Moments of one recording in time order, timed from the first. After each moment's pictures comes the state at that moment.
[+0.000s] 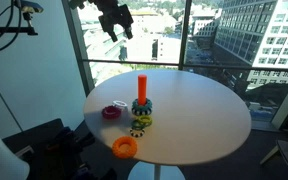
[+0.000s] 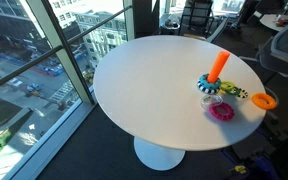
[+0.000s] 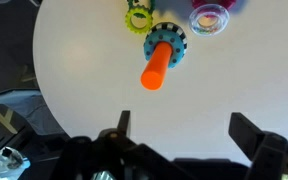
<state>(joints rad) 0.01 -0.48 0.12 -2.44 -0.15 2.24 0.02</state>
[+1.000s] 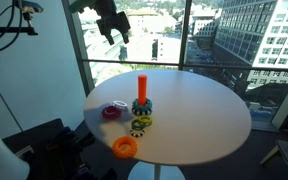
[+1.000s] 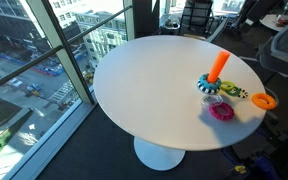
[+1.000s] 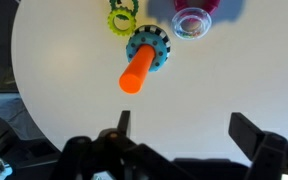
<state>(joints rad) 0.05 -0.44 0.12 -2.43 -0.12 2.24 0.02</state>
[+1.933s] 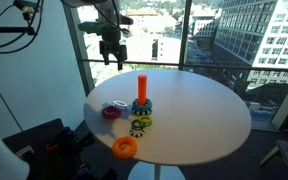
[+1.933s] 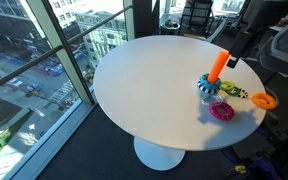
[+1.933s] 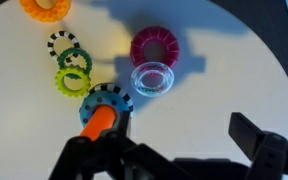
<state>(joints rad) 0.09 -0.22 0.07 -2.39 0.06 2.11 -0.04</state>
